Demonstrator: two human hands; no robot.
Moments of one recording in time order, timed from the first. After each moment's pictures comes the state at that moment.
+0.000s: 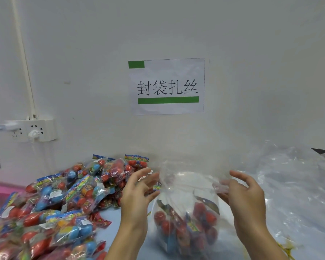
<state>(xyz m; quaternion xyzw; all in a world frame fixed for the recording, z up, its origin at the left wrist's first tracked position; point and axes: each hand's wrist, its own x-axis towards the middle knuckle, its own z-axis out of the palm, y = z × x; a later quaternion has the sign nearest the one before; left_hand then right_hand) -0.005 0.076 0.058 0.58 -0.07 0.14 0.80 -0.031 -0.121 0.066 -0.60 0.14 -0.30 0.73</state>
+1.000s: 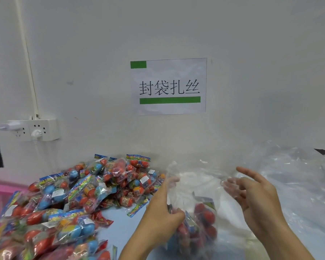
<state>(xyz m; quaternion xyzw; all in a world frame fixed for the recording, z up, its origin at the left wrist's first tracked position) -0.015 0.061 0.042 0.78 -0.22 0.05 0.58 -0.039 -0.142 0.080 -0.52 0.10 -0.24 0.81</state>
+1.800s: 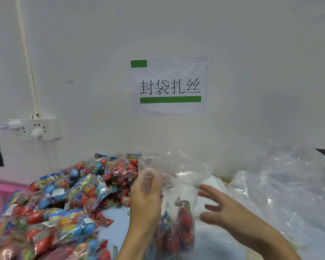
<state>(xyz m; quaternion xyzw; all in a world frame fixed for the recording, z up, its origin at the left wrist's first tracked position) -0.009 0.061 0.055 0.61 -0.13 0.25 0.74 -0.037 -0.130 0.057 -0.84 -0.09 0.03 0.54</state>
